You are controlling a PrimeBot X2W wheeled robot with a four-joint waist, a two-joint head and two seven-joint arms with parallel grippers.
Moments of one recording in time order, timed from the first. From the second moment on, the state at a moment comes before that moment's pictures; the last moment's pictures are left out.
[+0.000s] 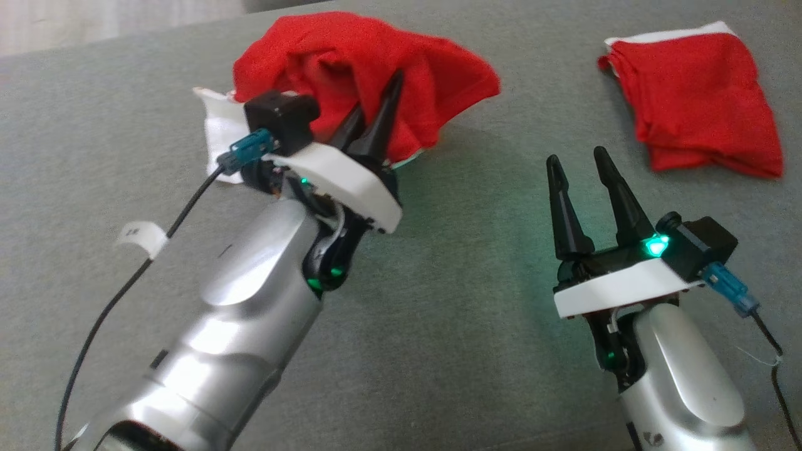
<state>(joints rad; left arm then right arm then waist) -0.79 0.07 -0.71 0.54 -0.83 -0.06 -0.05 -0.29 -0.06 0.23 0.29 0.31 0.13 -0.25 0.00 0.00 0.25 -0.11</state>
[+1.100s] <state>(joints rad) -0.44 0.31 -0.57 0.35 -0.68 0.05 -0.25 -0.19 -0.06 0.16 0.30 0.24 0.13 -0.25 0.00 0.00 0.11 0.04</state>
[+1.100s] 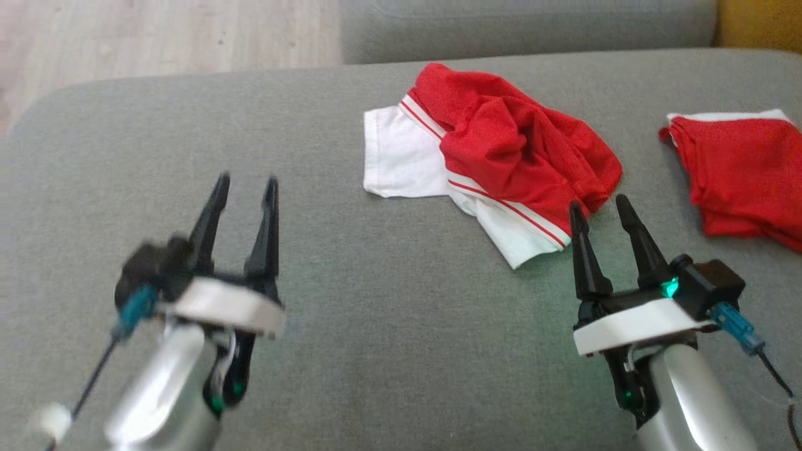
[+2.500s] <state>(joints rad) -0.23 0.06 -0.29 0.31 -0.35 -0.07 -0.25 -0.37 -0.06 0.10 0.63 -0.01 0.13 0.08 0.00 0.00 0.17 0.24</state>
